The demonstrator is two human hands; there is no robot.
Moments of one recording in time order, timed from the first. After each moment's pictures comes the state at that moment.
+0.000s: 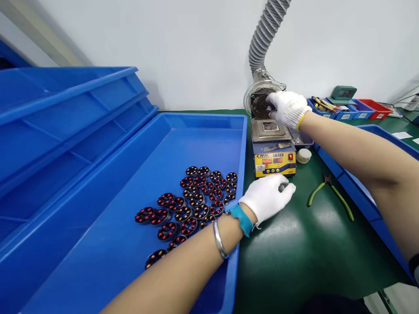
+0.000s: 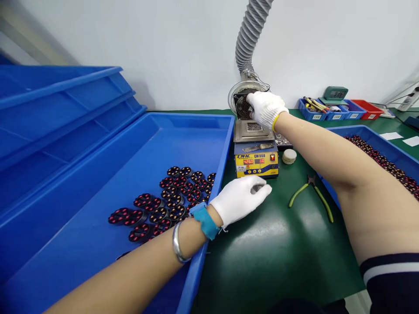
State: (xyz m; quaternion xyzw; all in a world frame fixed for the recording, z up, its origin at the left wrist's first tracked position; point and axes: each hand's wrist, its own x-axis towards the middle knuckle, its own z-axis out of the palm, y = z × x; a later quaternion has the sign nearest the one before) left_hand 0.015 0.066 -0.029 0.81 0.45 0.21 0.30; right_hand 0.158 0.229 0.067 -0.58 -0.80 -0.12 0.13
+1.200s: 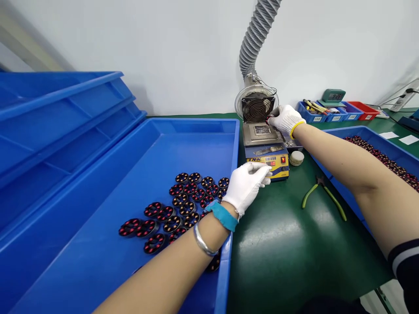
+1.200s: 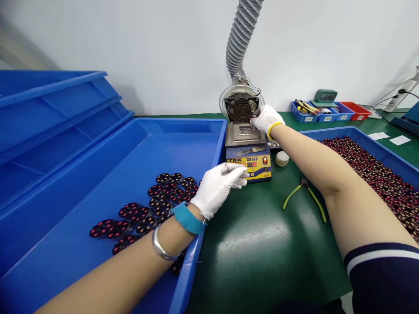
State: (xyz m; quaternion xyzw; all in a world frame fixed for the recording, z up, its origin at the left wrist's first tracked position) left_hand 0.009 0.084 -0.016 0.49 0.46 0.45 0.58; right_hand 0.183 0.239 0.037 -0.68 -0.68 0.07 0.27
